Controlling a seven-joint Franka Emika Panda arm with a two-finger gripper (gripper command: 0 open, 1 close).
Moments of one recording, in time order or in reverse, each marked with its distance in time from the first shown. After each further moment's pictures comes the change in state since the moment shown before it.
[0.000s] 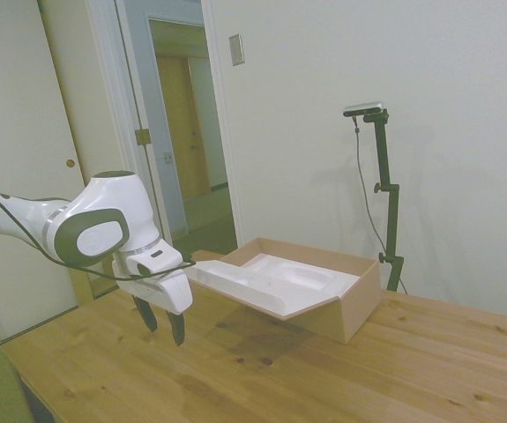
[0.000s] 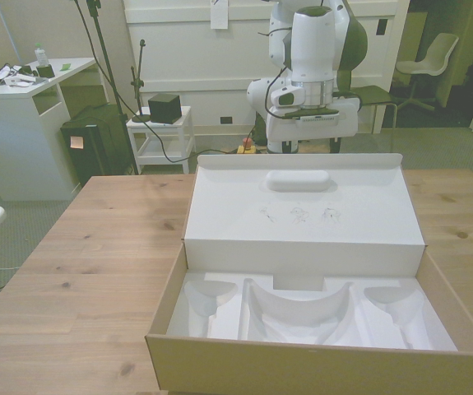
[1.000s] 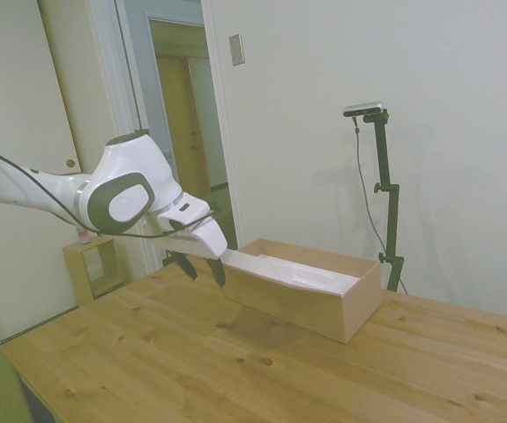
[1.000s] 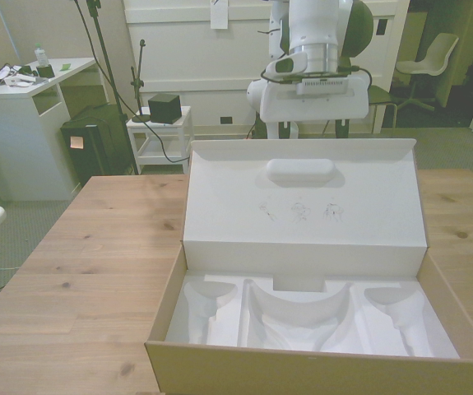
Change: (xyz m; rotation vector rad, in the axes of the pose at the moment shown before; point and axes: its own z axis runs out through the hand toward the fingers) arm 0.071 -0.049 -0.075 0.176 0.242 -0.045
